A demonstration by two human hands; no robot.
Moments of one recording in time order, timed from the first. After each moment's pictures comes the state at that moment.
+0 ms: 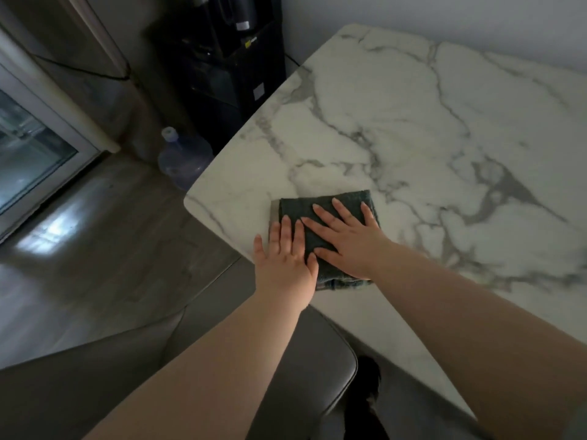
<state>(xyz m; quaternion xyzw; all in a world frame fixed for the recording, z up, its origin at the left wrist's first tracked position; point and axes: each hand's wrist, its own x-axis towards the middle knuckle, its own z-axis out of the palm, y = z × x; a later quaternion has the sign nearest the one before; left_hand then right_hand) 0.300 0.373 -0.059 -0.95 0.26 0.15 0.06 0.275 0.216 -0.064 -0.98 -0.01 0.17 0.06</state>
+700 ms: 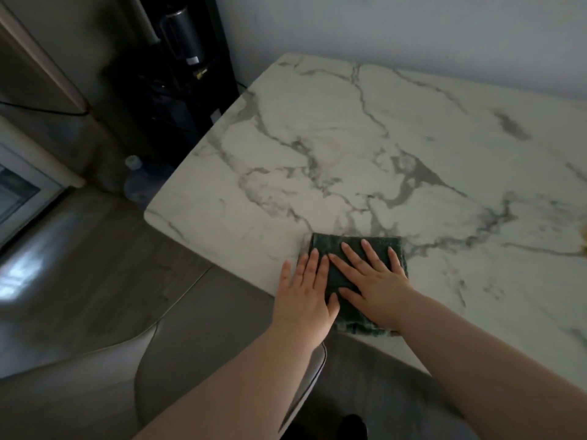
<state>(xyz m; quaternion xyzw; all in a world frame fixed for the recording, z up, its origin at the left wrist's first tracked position) 0.179 0.334 -0.050 -0.90 0.42 0.13 0.05 0.104 0.182 -0.057 -0.97 0.13 0.19 0.10</state>
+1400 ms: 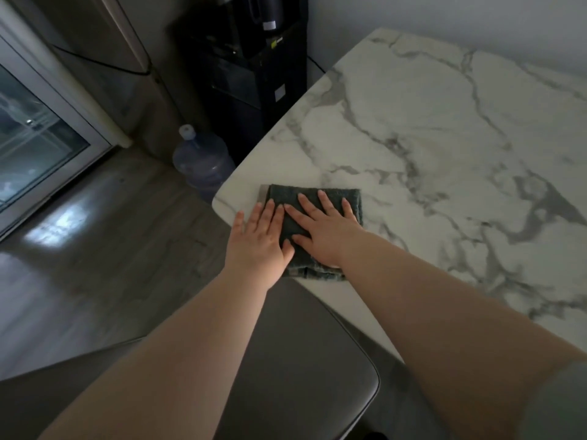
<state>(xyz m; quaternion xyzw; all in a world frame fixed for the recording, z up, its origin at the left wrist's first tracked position) 0.386 0.443 -0.055 -0.95 0.29 0.08 0.09 0.355 0.288 -0.054 -0.98 0.02 0.20 0.09</state>
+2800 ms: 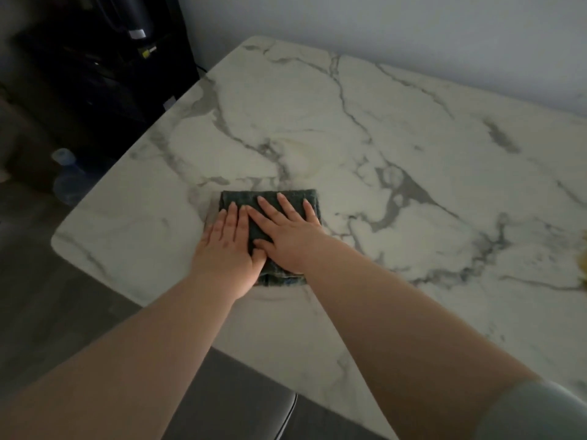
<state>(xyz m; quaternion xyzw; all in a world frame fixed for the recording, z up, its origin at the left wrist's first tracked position) 0.333 0.290 -0.067 -0.94 0.32 0.14 0.04 0.282 0.158 -0.062 -0.98 0.09 0.17 0.10</state>
